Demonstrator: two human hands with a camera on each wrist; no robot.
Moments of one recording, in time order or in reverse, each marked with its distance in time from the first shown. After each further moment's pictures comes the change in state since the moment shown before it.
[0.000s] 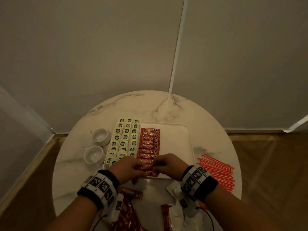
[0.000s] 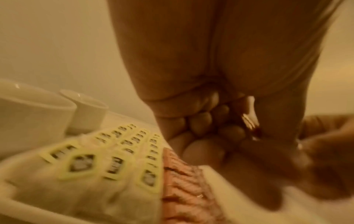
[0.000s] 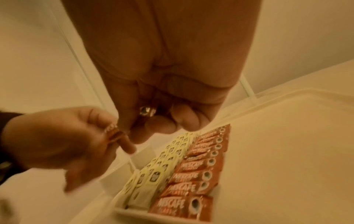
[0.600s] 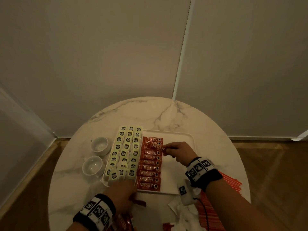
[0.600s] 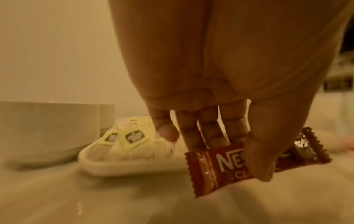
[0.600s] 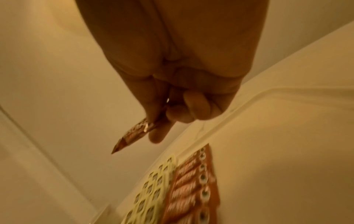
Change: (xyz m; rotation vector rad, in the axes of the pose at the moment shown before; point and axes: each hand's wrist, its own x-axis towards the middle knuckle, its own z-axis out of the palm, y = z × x) left_hand 0.002 -0.041 0.022 0.501 -0.107 -0.009; right_hand 0.051 0.019 -0.060 0.345 0.295 0.140
